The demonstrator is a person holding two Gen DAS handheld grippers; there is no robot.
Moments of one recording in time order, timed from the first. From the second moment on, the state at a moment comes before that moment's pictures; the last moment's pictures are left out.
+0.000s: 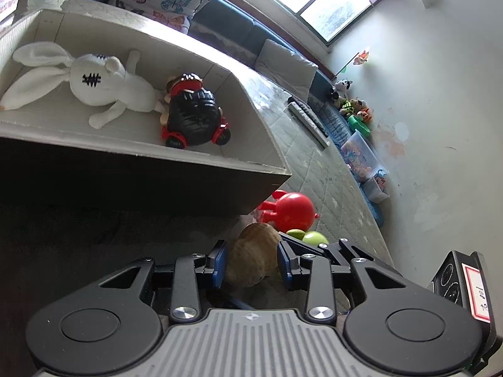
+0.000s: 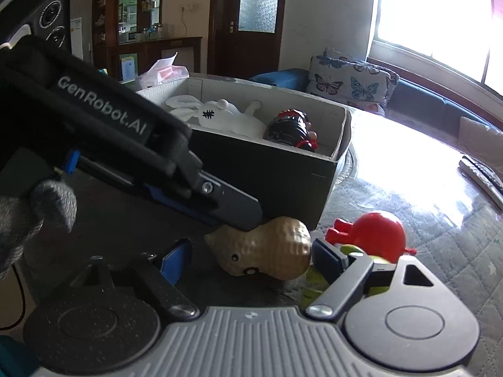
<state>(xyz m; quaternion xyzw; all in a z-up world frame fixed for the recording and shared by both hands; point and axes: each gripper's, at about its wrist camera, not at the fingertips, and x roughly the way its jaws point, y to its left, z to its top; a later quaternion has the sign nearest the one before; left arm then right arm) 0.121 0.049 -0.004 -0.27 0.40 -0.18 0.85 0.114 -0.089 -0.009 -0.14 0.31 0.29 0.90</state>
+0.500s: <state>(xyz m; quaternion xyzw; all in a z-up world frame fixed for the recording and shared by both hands) 0.119 0.043 -0.002 -0.22 0.41 -0.21 0.86 0.110 -0.091 -0.012 -0.13 0.31 0.28 0.90</state>
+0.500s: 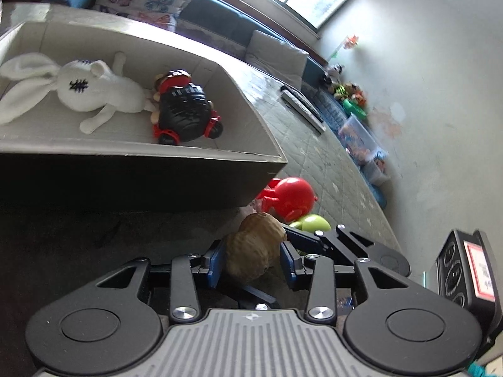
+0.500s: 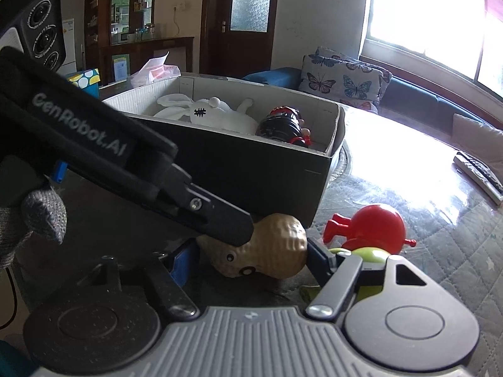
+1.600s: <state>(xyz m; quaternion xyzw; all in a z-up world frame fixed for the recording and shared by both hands) 0.100 0.034 0.048 -0.10 0.36 -0.19 0.91 0.094 -0.077 0.036 -0.15 0.24 0.30 0.91</state>
